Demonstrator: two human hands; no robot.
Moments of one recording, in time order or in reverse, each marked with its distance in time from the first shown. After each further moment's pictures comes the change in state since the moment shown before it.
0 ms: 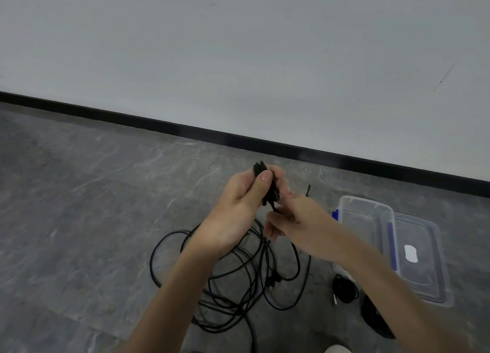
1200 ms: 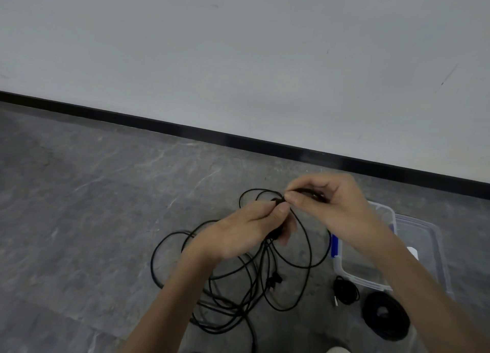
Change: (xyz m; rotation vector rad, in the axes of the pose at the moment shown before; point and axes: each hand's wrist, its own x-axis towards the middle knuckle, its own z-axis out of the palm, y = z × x) left_hand -0.006 -0.002 -0.005 0.408 -0.309 -0.289; right_hand -0.009 0.001 -0.029 0.215 0.304 -0.256
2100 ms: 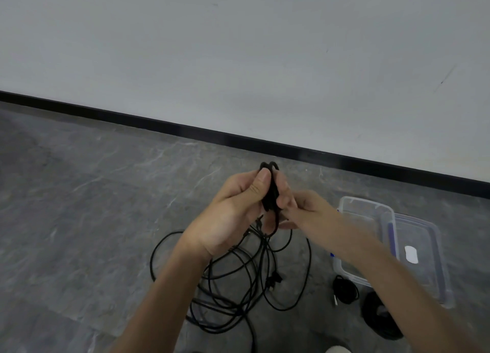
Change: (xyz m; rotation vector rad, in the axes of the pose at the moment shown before) left_hand -0.004 0.013 -0.006 -0.560 0.098 0.322; right_hand 0.002 0.004 0.024 0.129 -0.257 0.302
